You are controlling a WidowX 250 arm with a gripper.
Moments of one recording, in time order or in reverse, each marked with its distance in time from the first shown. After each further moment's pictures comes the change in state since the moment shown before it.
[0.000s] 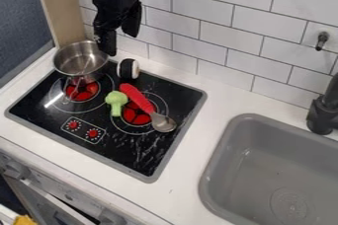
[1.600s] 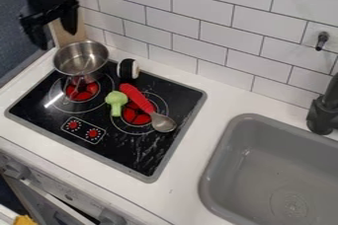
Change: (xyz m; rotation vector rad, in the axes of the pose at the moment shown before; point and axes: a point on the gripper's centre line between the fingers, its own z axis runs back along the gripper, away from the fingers) arm 0.107 0.043 -0.035 0.049 0.048 -0.126
